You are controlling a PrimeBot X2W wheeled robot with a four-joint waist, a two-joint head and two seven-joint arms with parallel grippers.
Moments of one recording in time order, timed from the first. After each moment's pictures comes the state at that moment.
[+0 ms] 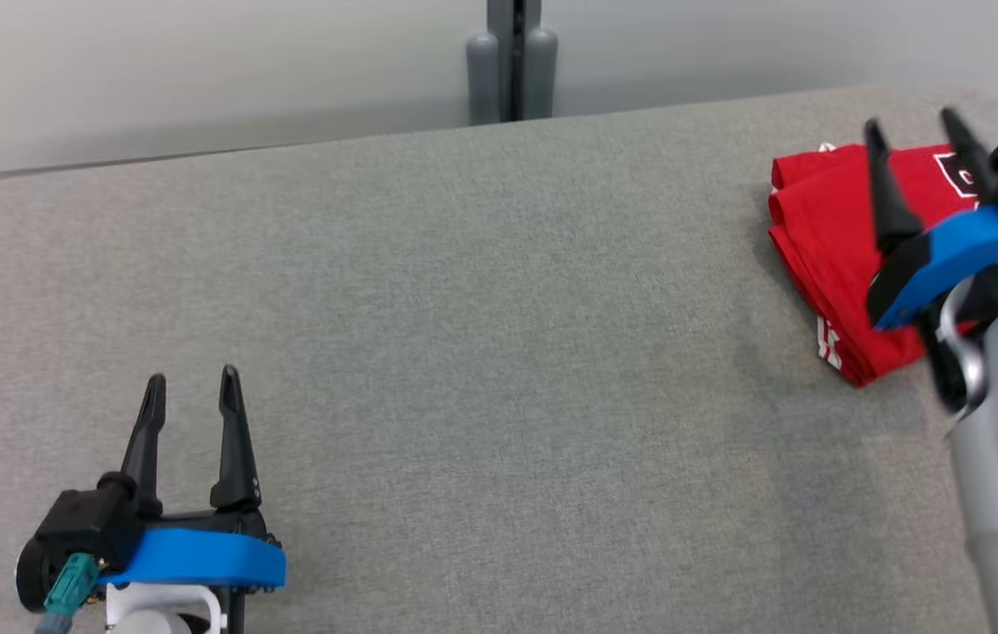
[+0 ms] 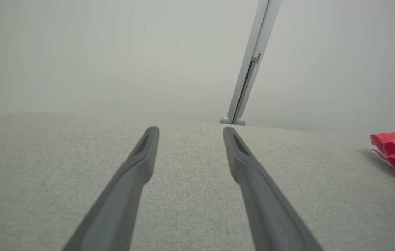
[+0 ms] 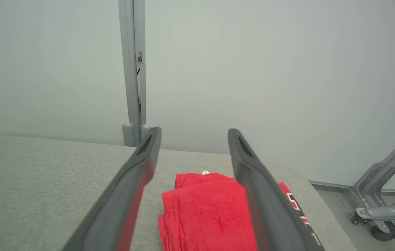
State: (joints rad) left arm -0.08 0.16 -0.11 0.14 -0.34 0.00 -0.25; right arm -0.72 -0.23 -0.03 0.57 0.07 0.13 -0.02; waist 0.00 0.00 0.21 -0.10
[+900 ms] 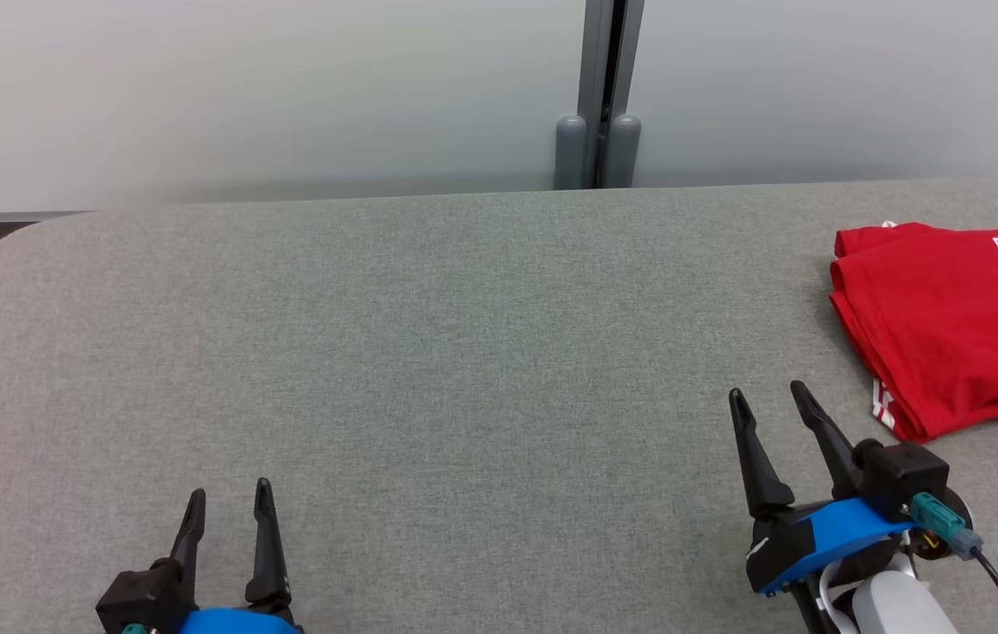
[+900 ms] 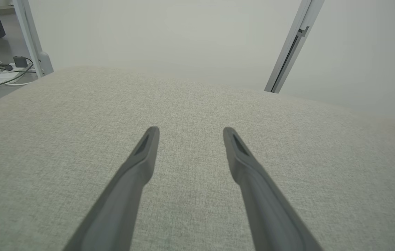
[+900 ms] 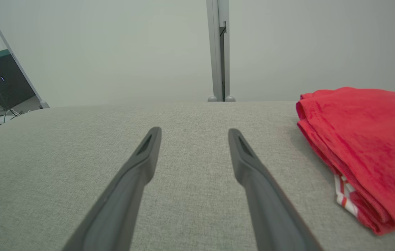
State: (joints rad) left arm 0.04 0.12 -0.14 0.28 -0.35 0.03 -0.26; right arm -0.21 -0.05 0.06 0.41 0.16 0.13 -0.25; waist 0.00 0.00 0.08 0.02
